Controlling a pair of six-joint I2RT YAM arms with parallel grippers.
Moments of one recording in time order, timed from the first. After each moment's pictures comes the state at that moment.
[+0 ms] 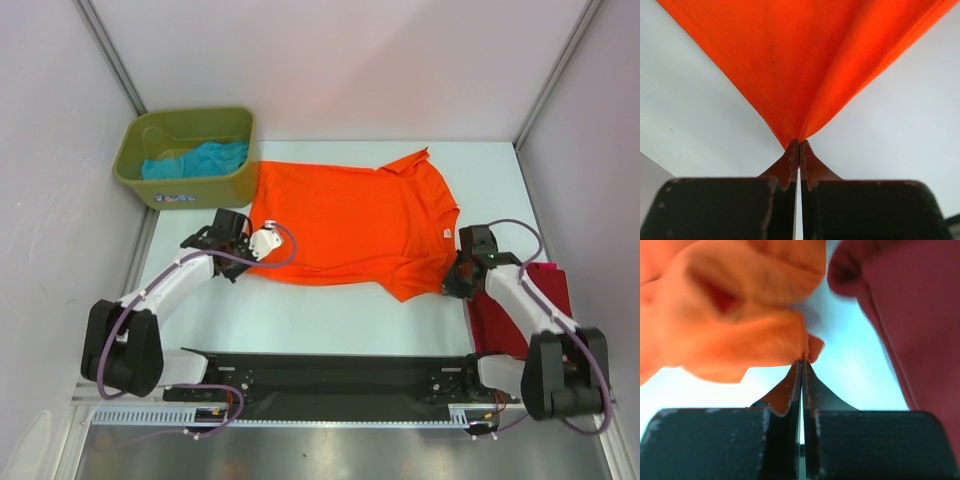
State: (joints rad) left arm -0.27 1.33 0.82 -0.59 0.01 0.73; right arm 0.10 1.22 0.67 -0.61 0.03 0.64
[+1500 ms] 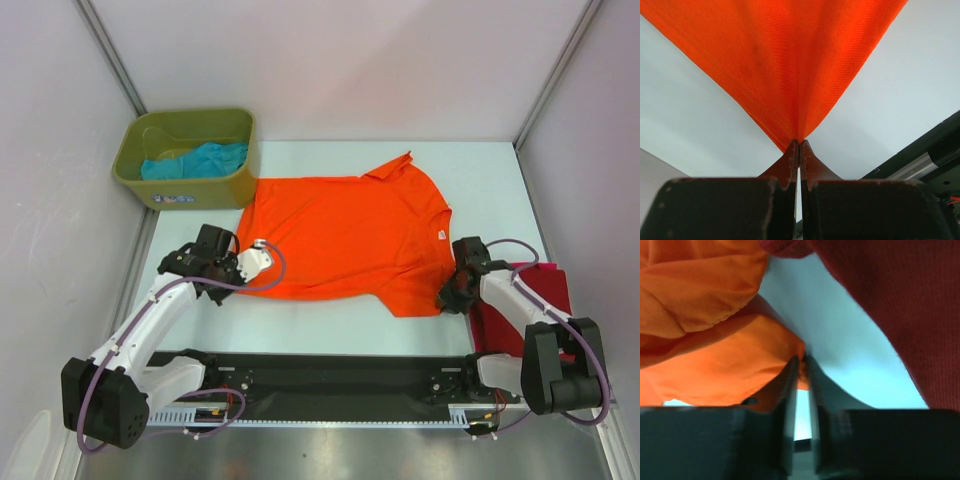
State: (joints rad) left arm -0.28 1.05 0.78 -0.92 0.06 0.73; right arm 0.12 1.23 0.58 -0.63 0.03 0.81
